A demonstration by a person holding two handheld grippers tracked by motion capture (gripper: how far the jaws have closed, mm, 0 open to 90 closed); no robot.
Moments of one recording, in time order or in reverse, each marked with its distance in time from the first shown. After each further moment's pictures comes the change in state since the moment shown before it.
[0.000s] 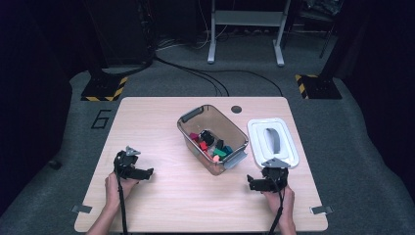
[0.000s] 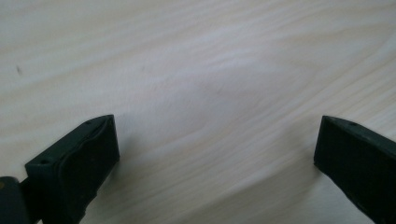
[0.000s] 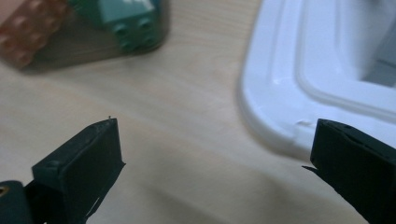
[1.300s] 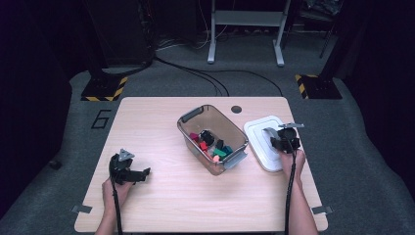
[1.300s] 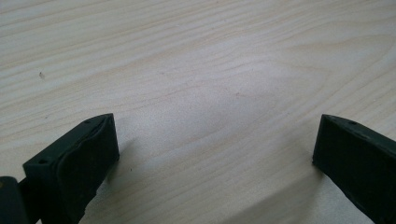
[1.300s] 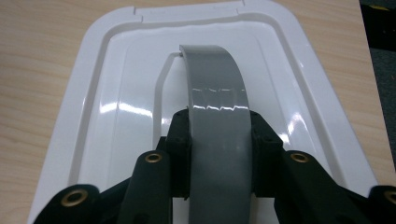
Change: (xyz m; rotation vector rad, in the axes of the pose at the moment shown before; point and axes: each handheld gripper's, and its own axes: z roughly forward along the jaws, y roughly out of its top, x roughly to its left) left arm 0.007 -0.008 -0.002 -0.049 -0.020 0.016; right arm -0.102 0.075 0.056 0.030 -0.133 0.135
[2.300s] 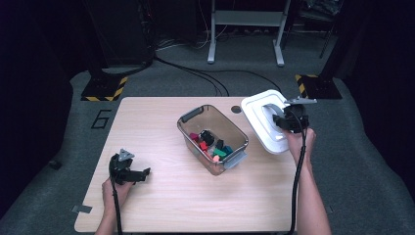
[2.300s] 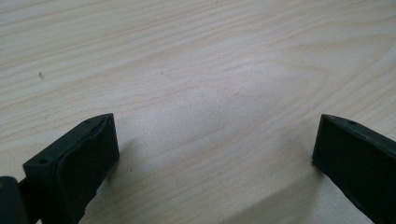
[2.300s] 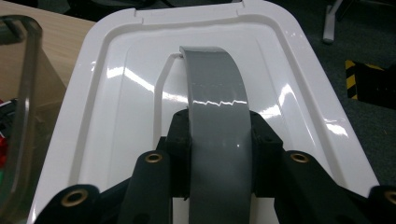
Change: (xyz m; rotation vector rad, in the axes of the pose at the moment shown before) left arm 0.000 0.000 0.000 0.000 -0.001 0.001; right arm 0.015 0.085 -0.090 -0.128 0.063 -0.088
